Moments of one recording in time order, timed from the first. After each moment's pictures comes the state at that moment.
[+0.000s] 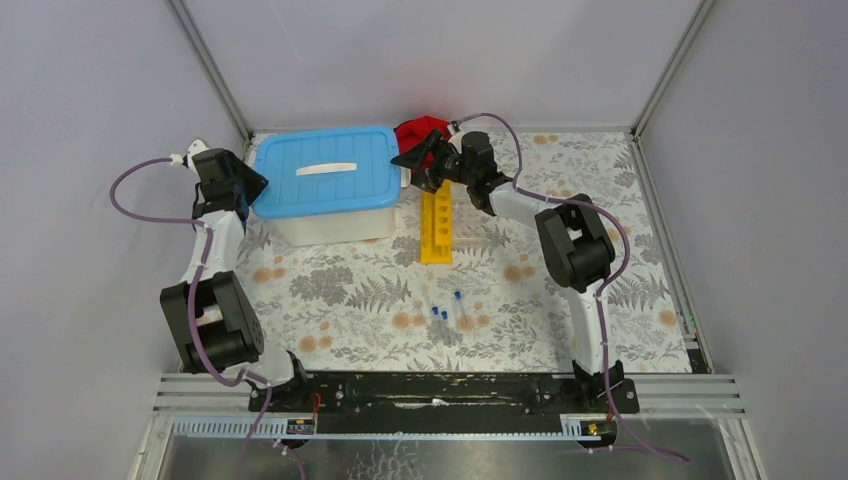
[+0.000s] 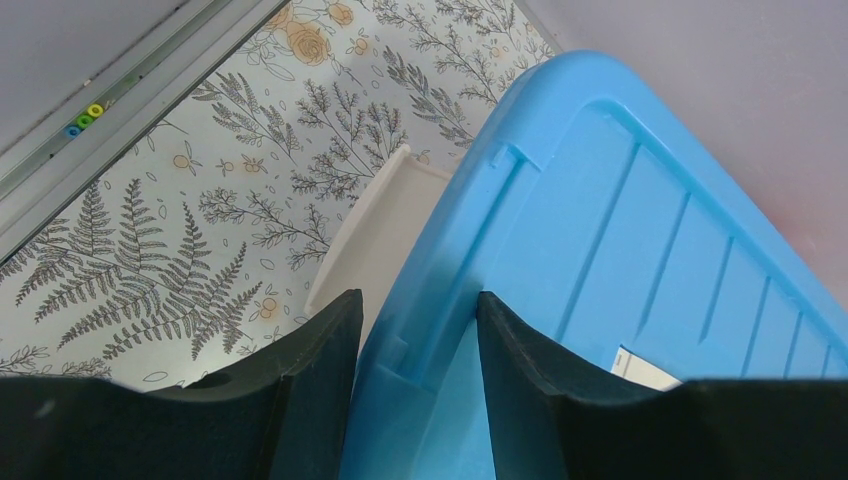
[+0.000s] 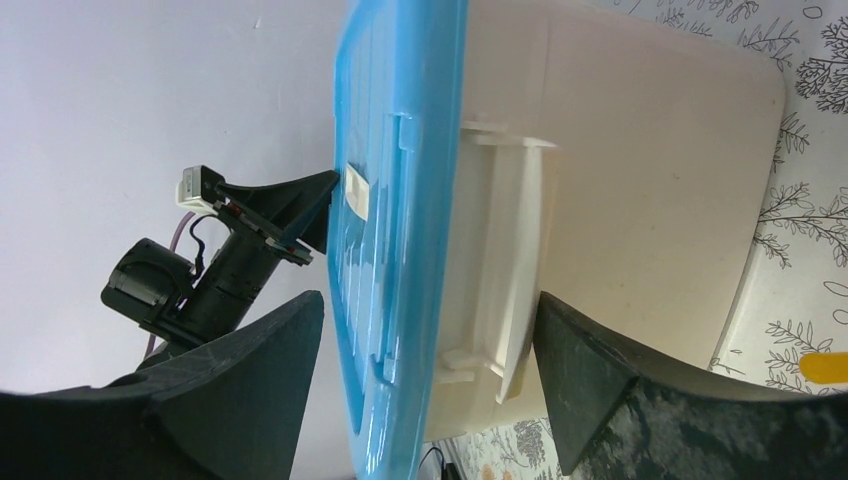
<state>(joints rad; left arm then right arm) 0.34 1.49 1.09 -0.14 0.04 -0.58 0.50 2.20 1.56 0.46 -0.57 1.23</state>
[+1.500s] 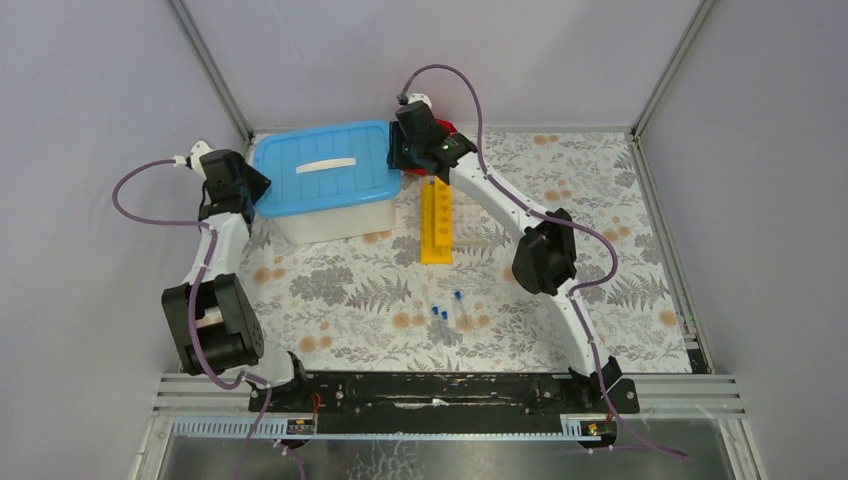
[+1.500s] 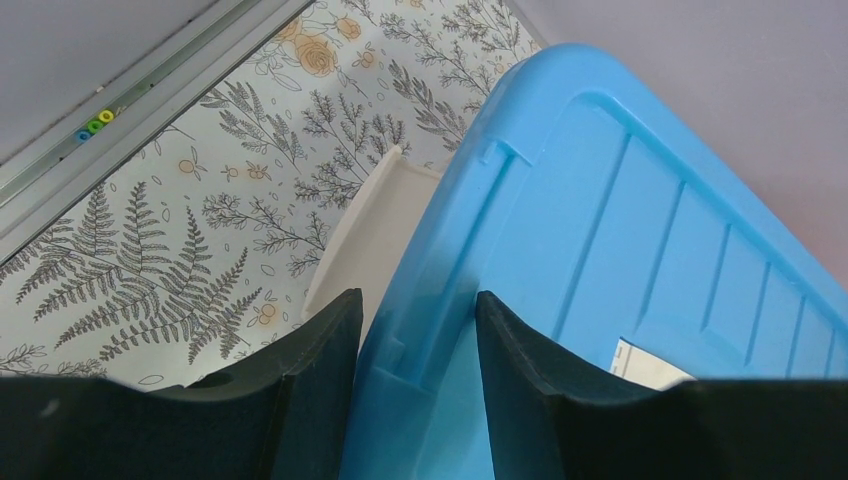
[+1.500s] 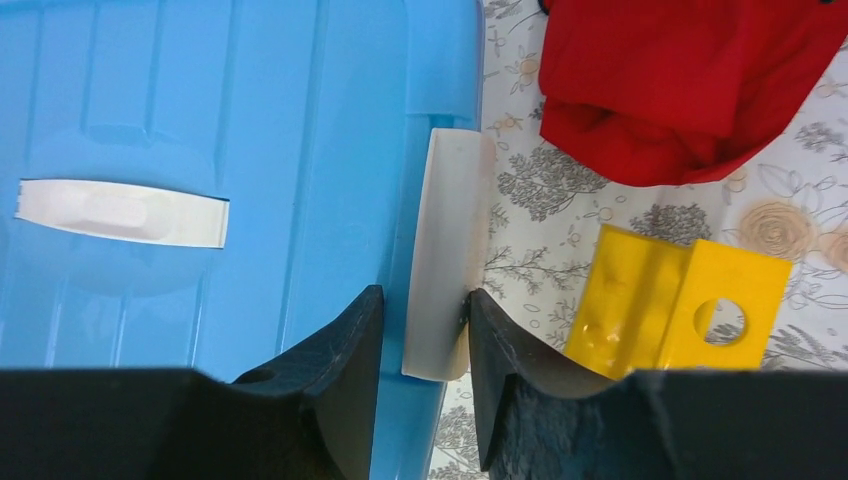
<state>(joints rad) 0.30 1.48 1.06 -0.10 -0.03 -0.60 0.70 2.36 2.36 -0.60 0.10 0.48</state>
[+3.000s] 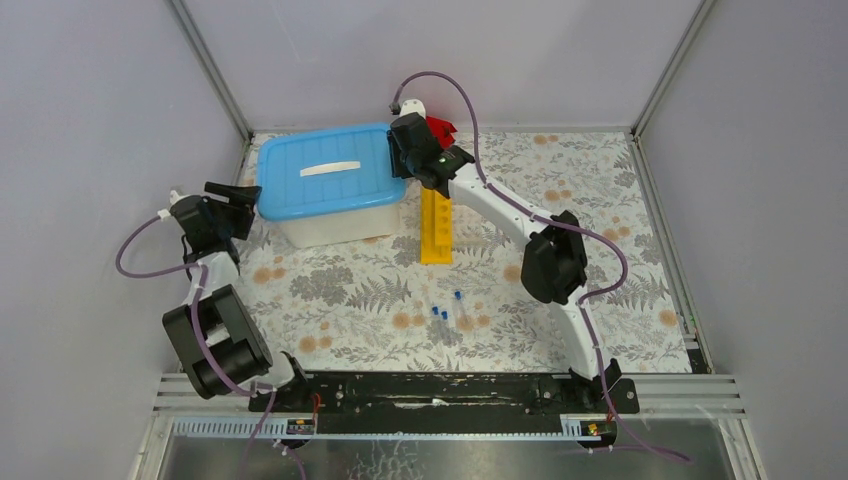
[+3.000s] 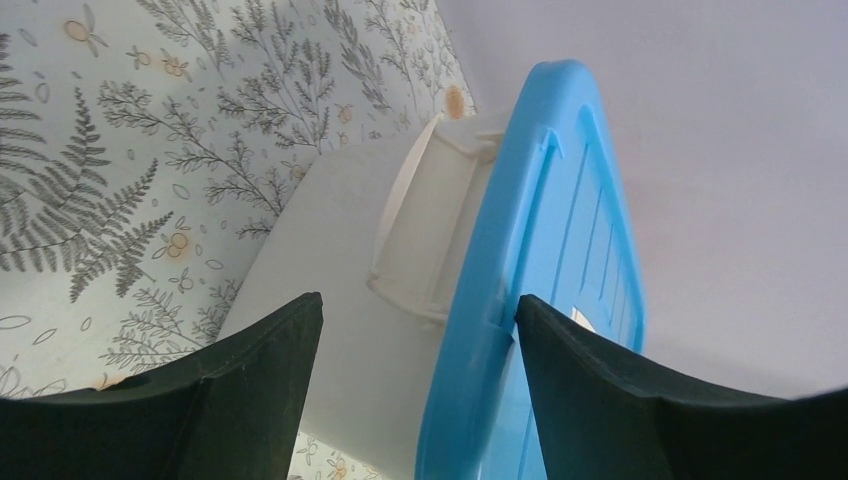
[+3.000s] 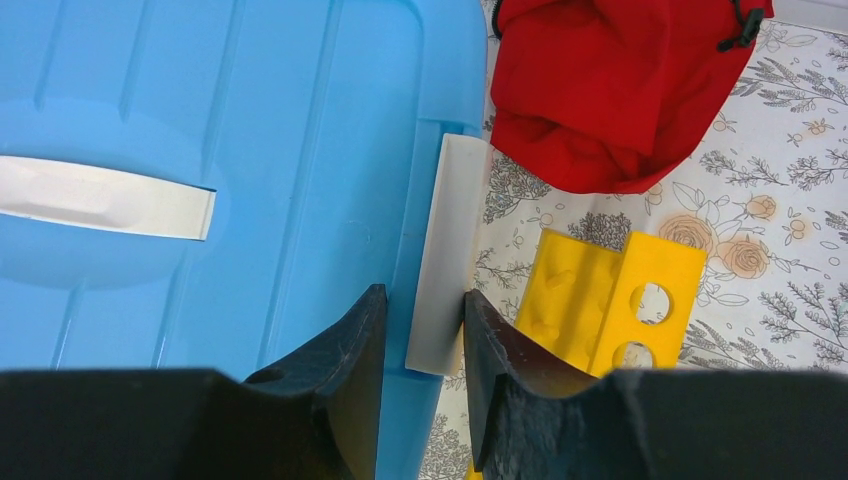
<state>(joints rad) 0.54 1.36 0.74 0.22 0.39 -0.95 0.75 2.24 2.15 -0.48 0.27 0.33</state>
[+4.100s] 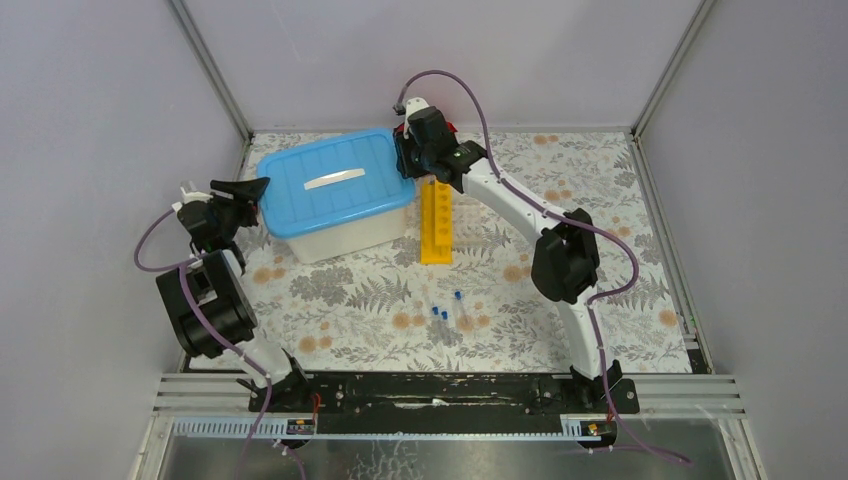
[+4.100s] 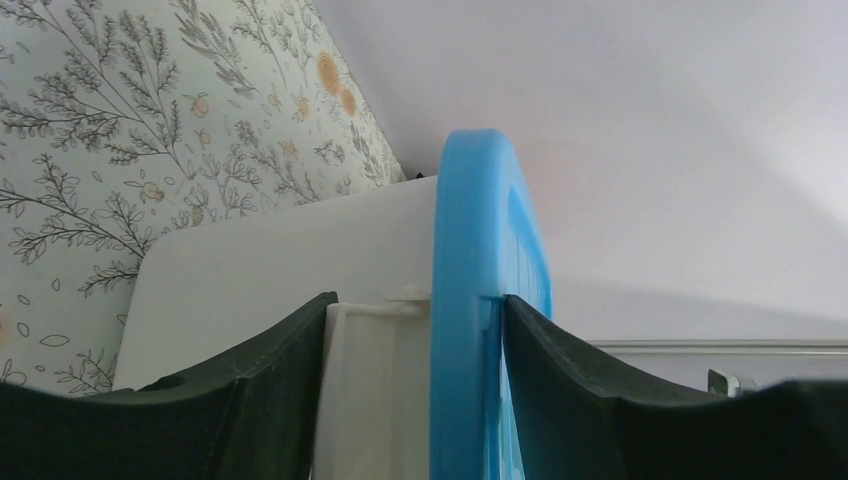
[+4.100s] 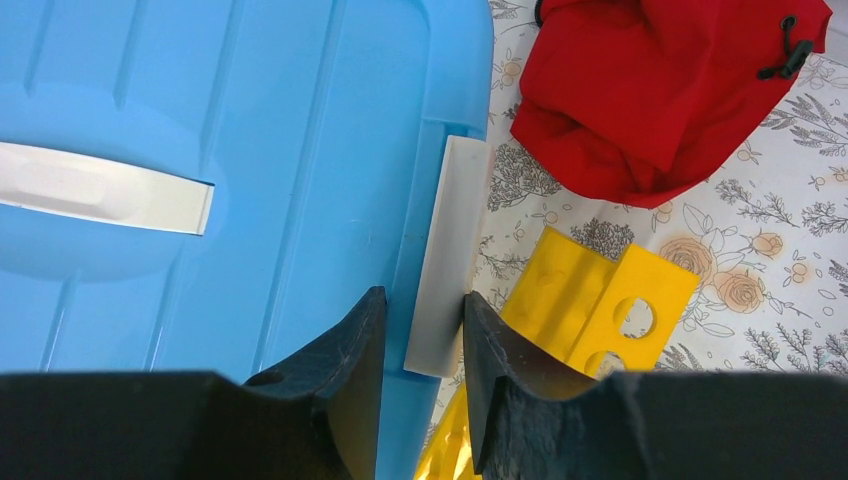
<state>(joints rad) 0.56 1.61 0.70 0.75 0.63 -1.16 0.69 2.19 2.08 -0.47 0.07 0.19</state>
